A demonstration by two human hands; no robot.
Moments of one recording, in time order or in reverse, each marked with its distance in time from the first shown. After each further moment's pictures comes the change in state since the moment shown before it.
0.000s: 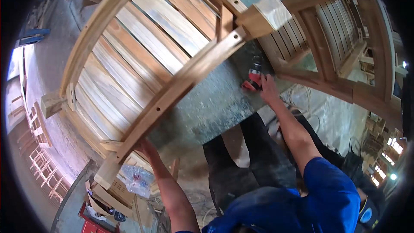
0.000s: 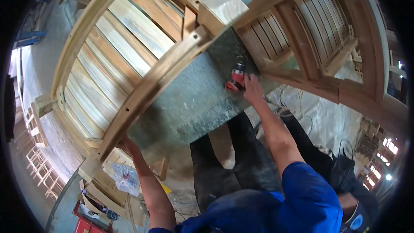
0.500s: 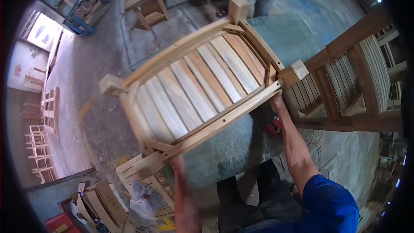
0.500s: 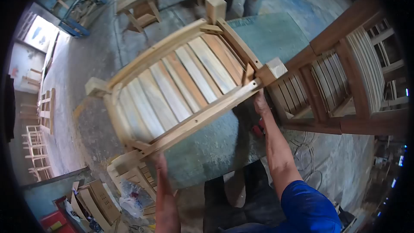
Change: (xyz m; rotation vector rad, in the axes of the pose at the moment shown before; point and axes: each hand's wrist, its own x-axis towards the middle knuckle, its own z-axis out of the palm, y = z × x) left_hand 0.044 -0.119 -0.028 0.429 -0.248 -0.106; right_hand 0.161 -0.121 -0.059 1.703 0.070 -0.012
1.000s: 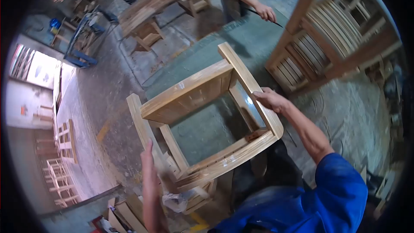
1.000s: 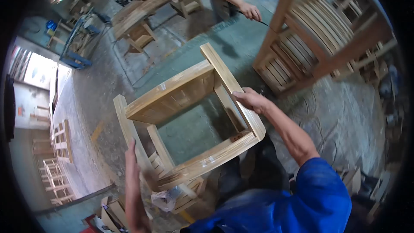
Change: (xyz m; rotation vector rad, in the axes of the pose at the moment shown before) left_hand 0.004 0.282 -0.273 -0.301 -0.369 -0.203; right_hand -0.174 -0.182 0.140 -0.108 -0.099 0.430
